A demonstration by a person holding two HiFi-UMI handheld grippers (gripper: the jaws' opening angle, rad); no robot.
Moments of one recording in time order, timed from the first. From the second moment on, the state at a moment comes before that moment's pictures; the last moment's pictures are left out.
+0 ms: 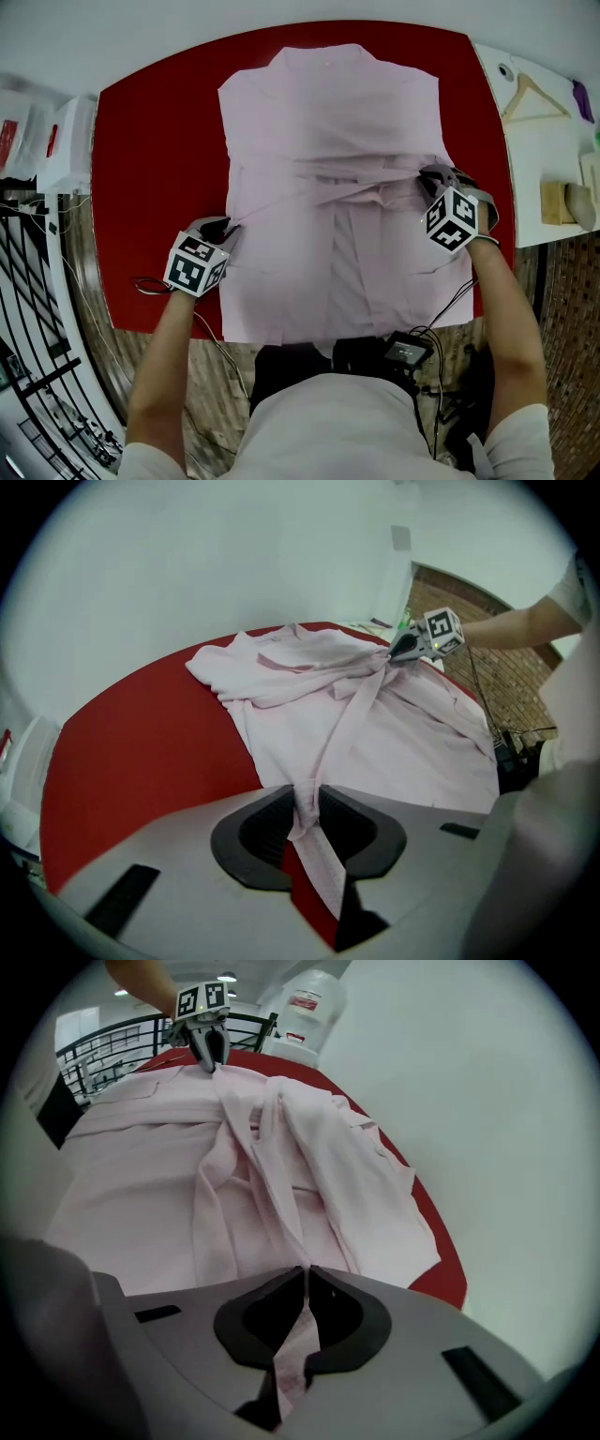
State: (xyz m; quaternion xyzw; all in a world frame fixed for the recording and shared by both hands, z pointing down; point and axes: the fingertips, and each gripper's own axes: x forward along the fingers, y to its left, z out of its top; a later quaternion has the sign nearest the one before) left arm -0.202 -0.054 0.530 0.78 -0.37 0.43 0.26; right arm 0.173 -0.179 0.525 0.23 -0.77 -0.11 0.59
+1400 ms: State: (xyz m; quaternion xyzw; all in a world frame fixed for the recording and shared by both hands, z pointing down) left arm -0.177 -0.069 0.464 0.83 -0.38 0.36 0.20; right arm 0.172 -0.139 0.483 0.31 -0.80 -0.11 0.51
